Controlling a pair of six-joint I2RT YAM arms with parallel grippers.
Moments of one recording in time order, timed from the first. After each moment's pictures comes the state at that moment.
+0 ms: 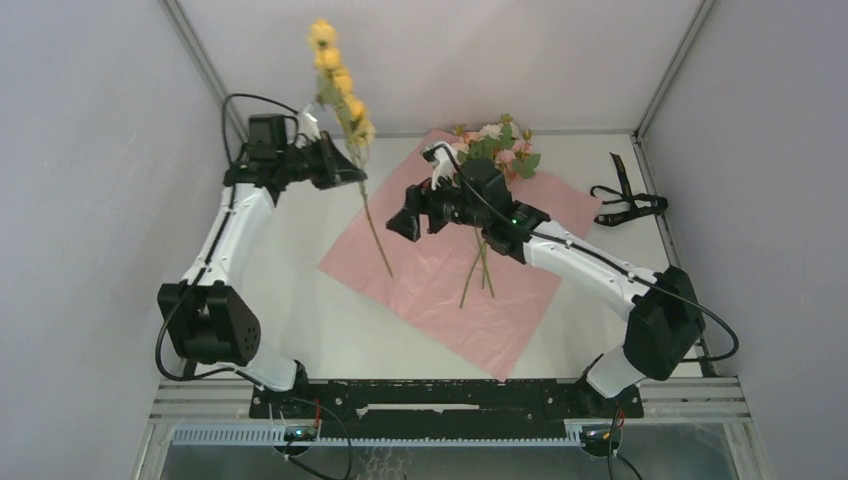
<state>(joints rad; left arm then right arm) -0.01 1.53 1.50 -0.59 0.72 -0.36 0.73 1.52 1.25 -0.09 -0.34 0.31</state>
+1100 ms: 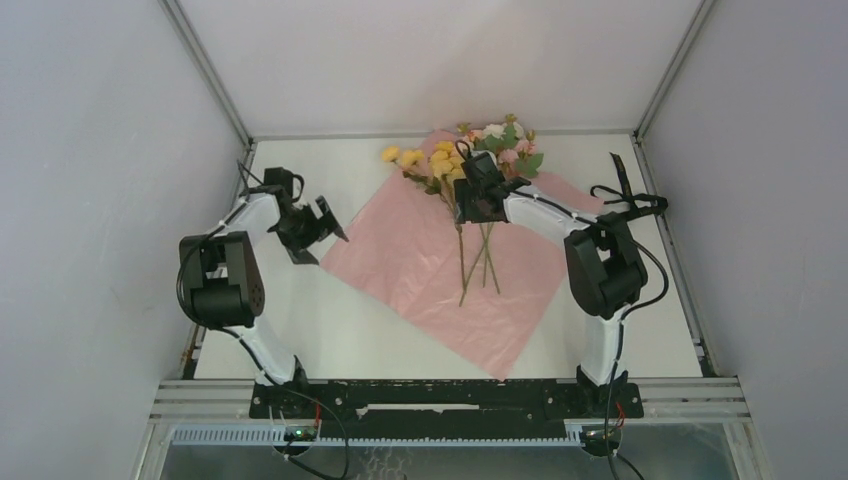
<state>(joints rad) 0.09 1.77 1.26 -0.73 0.30 -0.48 0.53 1.94 1.45 -0.43 0.13 0.37</state>
